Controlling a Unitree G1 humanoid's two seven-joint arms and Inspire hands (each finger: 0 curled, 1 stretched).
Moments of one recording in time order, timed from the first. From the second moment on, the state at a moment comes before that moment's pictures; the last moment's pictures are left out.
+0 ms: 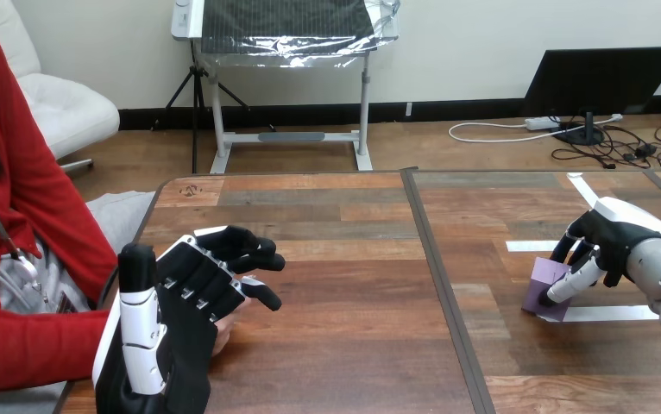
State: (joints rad) left arm 0.42 0.11 -0.10 -0.23 -0.50 -0.39 -0.33; right arm -0.85 -0.55 0.34 1.36 -0.57 -0.09 0.10
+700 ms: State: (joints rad) left arm 0.42 0.11 -0.10 -0.23 -0.50 -0.39 -0.32; right arm -0.84 -0.54 0.33 1.36 -0.55 -0.10 0.09
